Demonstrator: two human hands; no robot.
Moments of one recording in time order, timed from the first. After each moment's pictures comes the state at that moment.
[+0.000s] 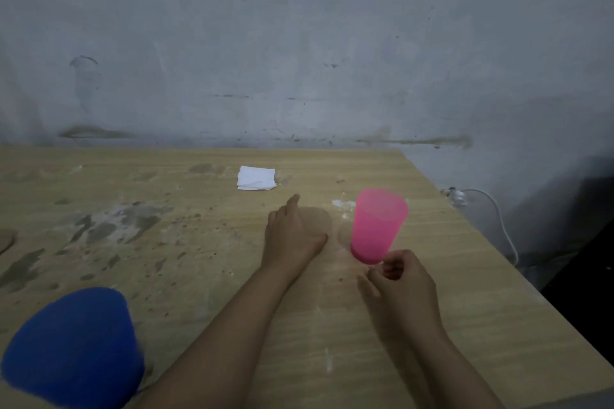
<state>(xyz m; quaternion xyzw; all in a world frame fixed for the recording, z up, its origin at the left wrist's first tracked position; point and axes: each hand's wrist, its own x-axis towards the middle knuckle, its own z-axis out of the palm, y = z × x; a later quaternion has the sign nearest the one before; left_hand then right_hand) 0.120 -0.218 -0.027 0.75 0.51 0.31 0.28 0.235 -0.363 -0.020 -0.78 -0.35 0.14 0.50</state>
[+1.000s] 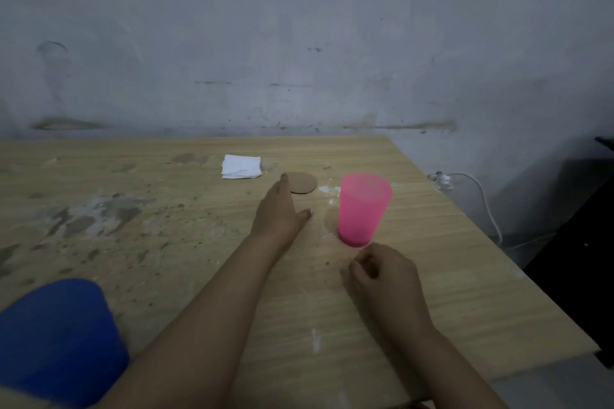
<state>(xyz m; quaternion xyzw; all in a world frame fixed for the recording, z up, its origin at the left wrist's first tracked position) 0.135 -0.190 -0.030 0.78 0.49 0.26 0.28 0.236 -0.373 -0.028 -0.77 -0.50 0.03 0.39</state>
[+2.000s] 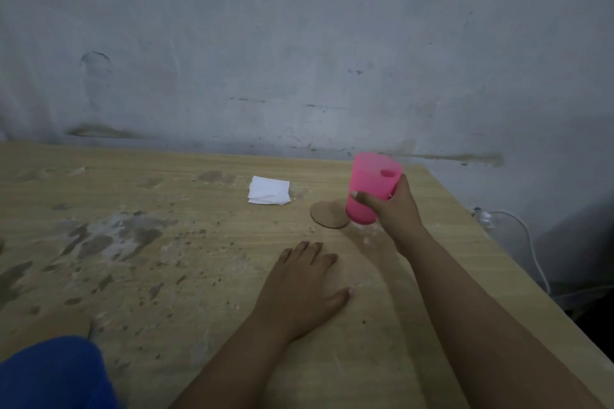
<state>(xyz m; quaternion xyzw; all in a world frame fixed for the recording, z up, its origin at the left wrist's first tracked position) 0.100 -0.213 -0.052 0.90 0.40 0.14 0.09 0.289 -0.197 0.017 -0.65 -0.42 0.23 0.59</state>
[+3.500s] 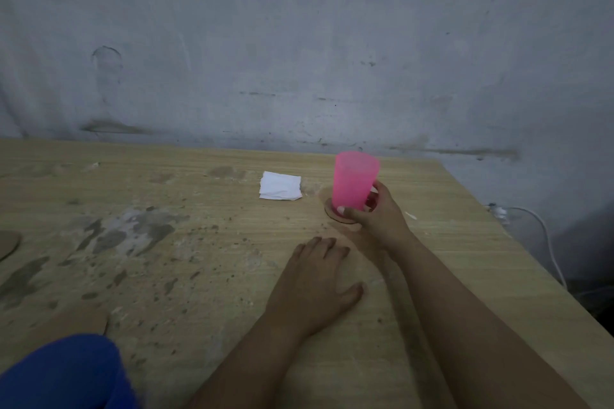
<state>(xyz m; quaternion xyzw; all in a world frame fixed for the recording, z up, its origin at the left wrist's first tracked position) 0.100 -0.214 -0.047 0.89 0.39 0.18 0.13 0.271 -0.176 -0.015 -0.67 -0.48 0.26 0.50</state>
